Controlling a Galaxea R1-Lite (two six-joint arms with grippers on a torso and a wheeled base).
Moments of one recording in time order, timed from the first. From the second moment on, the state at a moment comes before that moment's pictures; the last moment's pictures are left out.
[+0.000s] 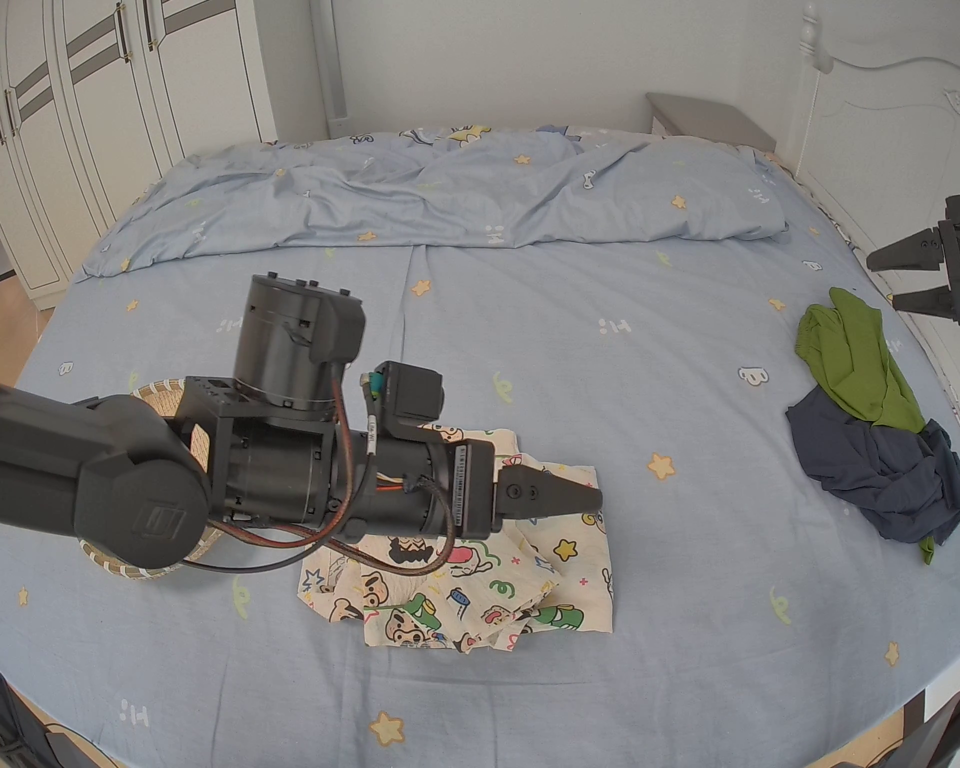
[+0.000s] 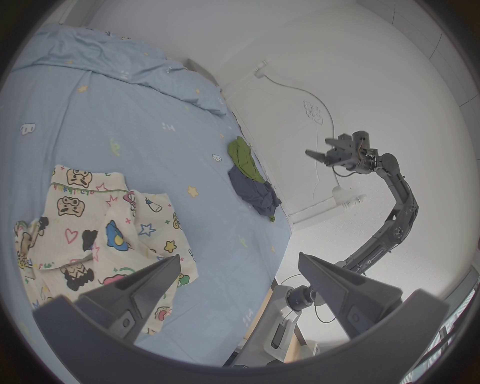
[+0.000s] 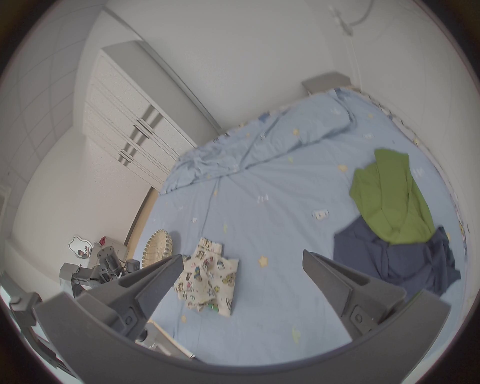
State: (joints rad) left arm -0.66 1.76 -1.07 -0.22 -0.52 -0.44; right arm -0.24 1.63 -1.86 0.93 0.71 0.00
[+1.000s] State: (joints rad) left arm -0.76 2.16 -1.51 0.30 -0.45 -0.10; right arm -0.09 1.33 -0.75 -0.43 0.77 0.30
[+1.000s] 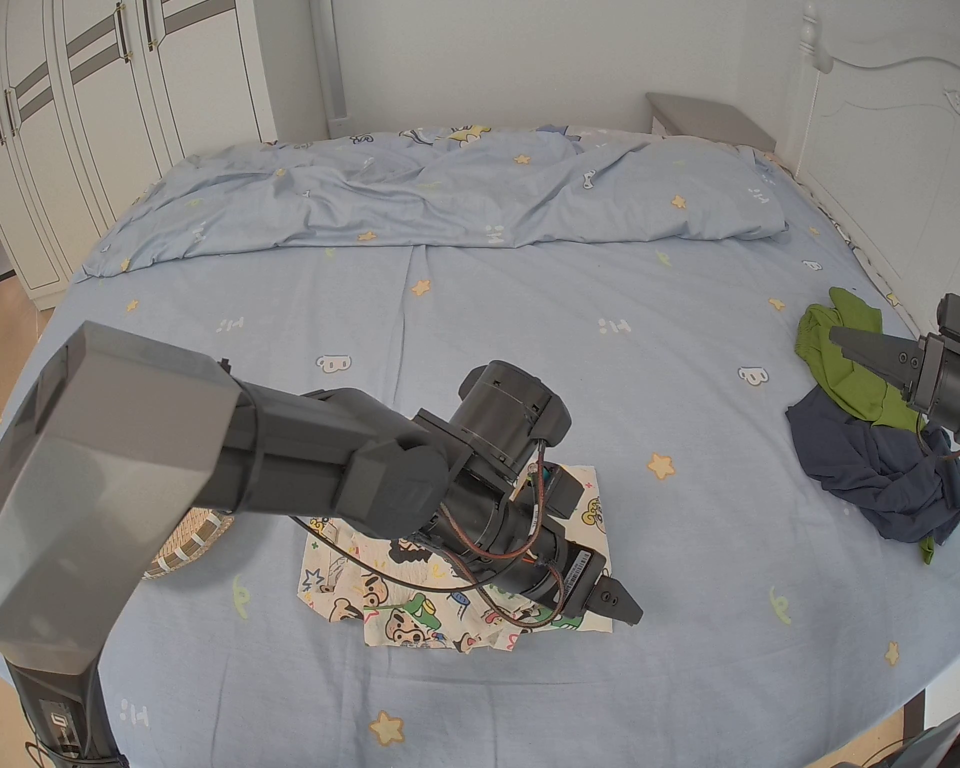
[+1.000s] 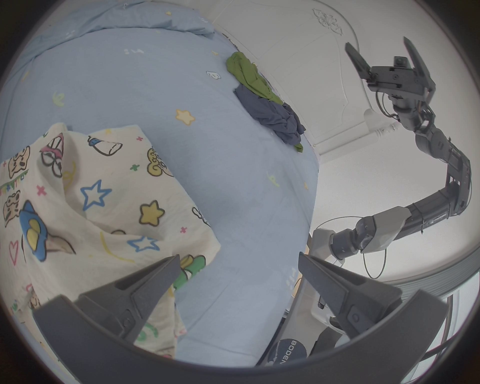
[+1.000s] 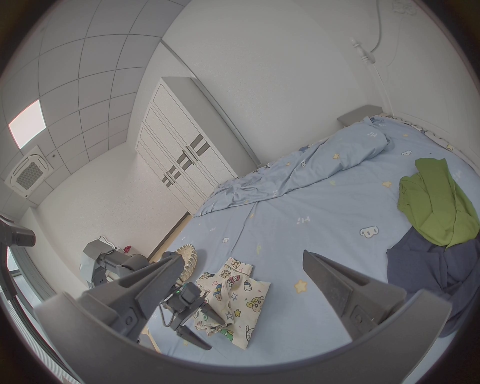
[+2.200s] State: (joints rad) left arm -0.20 2.00 -1.43 0.18 -0.44 -0.08; right arm -0.08 1.31 -0.74 -0.43 0.77 0.30
